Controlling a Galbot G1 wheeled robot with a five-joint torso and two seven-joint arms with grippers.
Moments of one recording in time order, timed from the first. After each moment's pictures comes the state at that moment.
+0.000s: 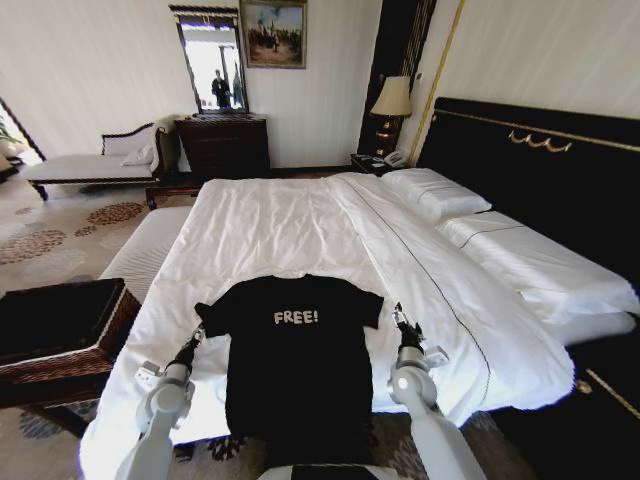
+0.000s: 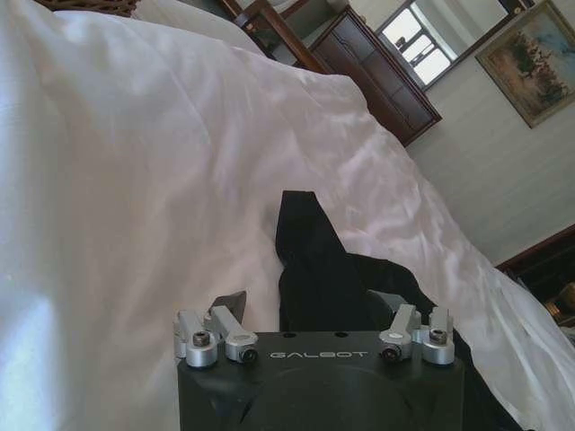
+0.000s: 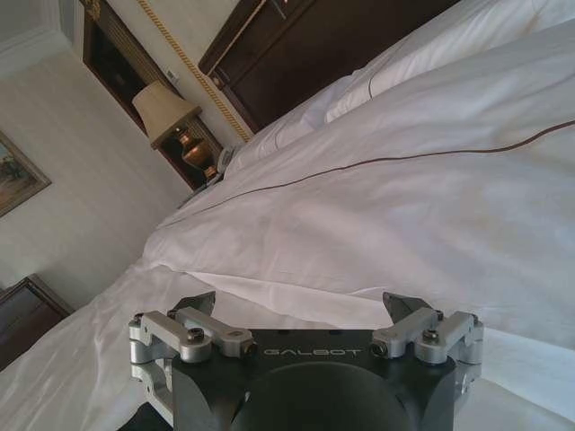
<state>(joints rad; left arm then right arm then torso) 1.42 -1.38 -0.75 -1.81 -1.12 0.20 -0.19 -1.26 1.36 0.45 1.72 0.88 0.21 0.45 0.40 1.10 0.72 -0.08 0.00</state>
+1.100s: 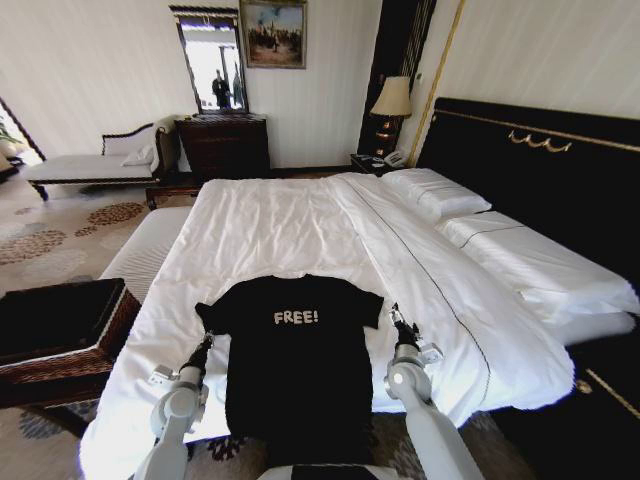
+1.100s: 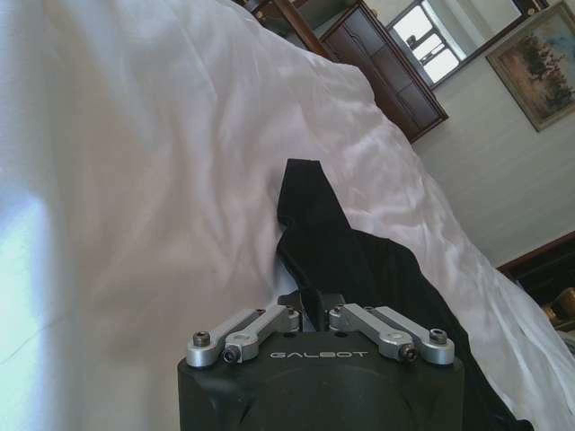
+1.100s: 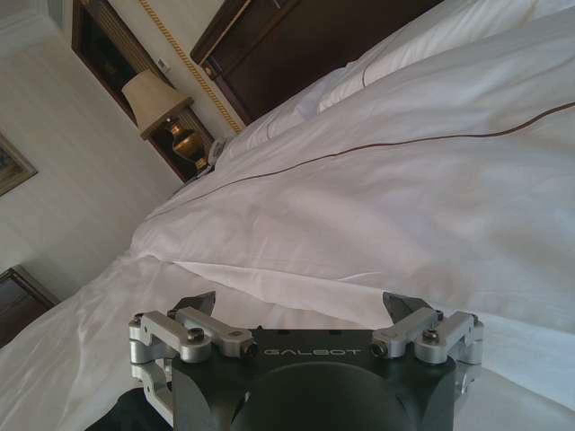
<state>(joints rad) 1.41 -1.44 -0.74 -1.78 -1.10 0.20 -0.18 -1.24 1.36 0.44 1.67 0.87 0.21 0.46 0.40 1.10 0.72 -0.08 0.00</state>
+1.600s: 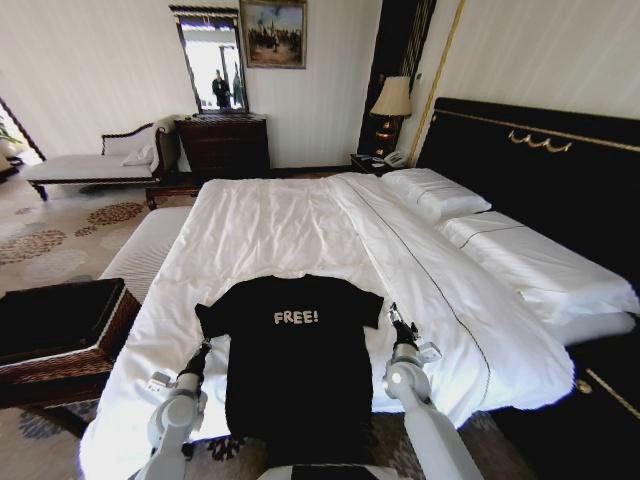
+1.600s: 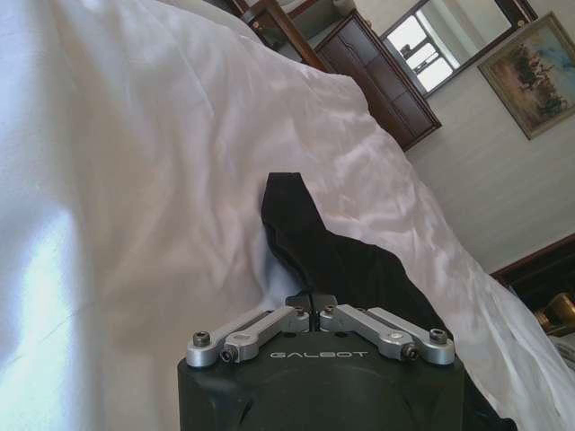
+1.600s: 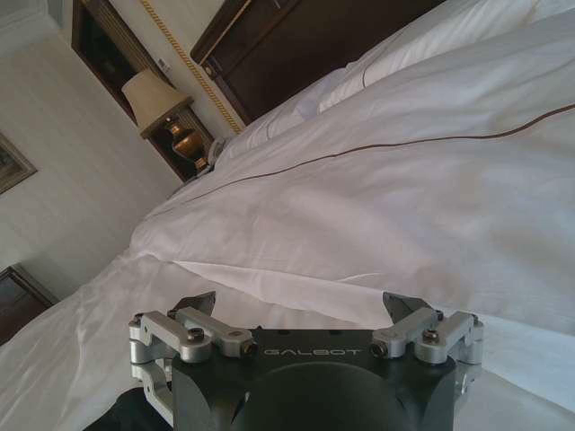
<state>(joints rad) 1.47 -1.46 -0.75 -1.86 -1.10 0.19 -0.18 -1.24 1.36 0.44 1.68 0.87 0.20 0.47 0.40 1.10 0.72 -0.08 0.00</state>
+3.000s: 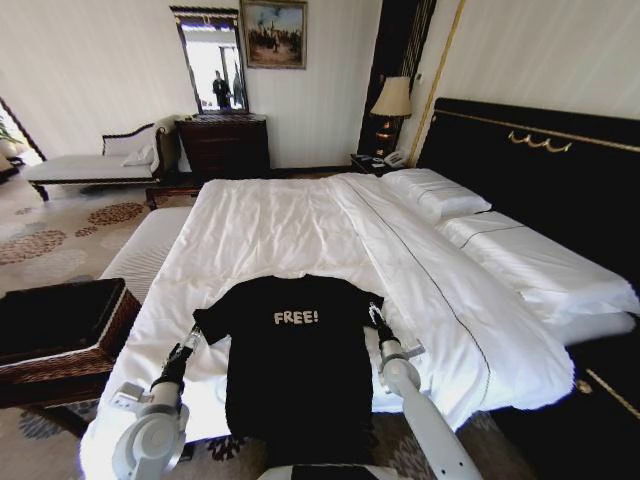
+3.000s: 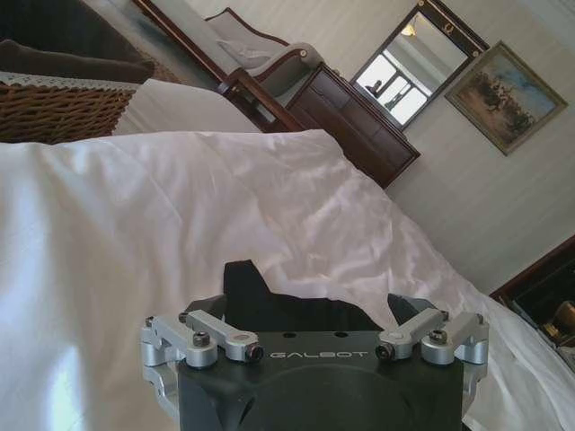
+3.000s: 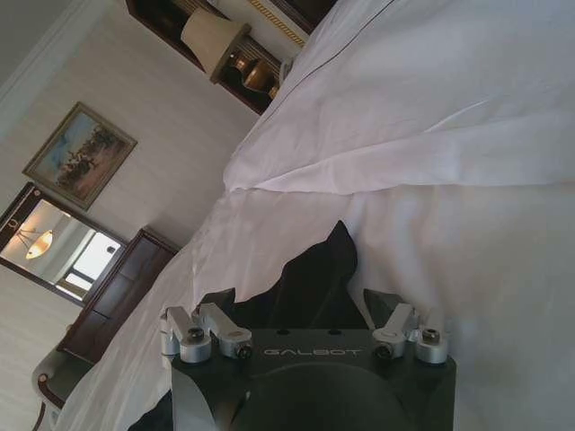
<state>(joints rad) 1.61 -1.46 -0.79 -2.12 -0.99 0.19 -0.25 -1.11 1.29 0.35 1.43 1.25 0.19 0.07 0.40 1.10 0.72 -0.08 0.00</state>
